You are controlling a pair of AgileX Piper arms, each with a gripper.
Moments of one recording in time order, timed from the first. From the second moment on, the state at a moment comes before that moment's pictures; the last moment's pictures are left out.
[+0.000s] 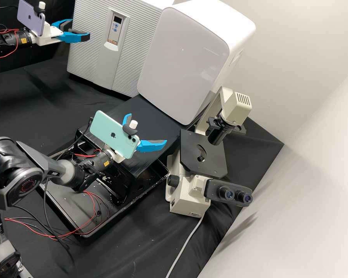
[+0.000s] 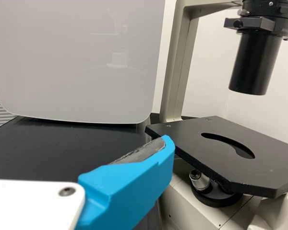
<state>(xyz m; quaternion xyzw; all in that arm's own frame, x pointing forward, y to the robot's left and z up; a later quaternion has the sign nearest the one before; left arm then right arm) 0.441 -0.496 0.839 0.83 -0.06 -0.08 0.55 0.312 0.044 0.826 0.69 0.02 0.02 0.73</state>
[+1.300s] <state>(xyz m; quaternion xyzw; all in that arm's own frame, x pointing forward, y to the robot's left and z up) 0.417 -0.506 0.843 0.85 0.00 -0.02 0.53 0.312 0.044 0.826 0.69 0.02 0.02 0.73</state>
